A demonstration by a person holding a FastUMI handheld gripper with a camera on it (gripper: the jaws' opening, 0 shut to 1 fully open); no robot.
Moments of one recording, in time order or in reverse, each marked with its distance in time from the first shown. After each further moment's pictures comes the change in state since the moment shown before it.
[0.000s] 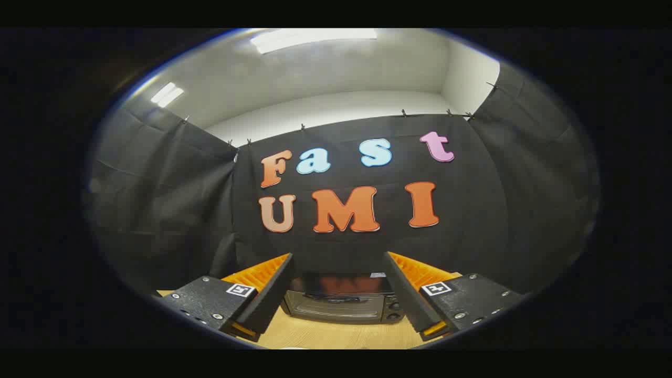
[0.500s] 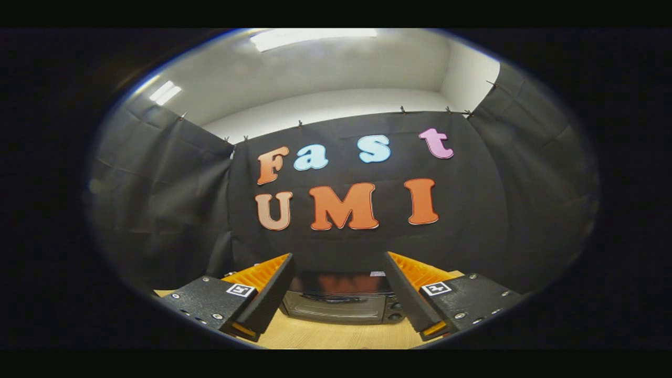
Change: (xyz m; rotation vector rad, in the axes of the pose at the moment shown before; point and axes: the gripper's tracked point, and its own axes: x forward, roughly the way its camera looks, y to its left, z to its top) arm 0.018 0.003 -0.014 0.000 0.021 -0.012
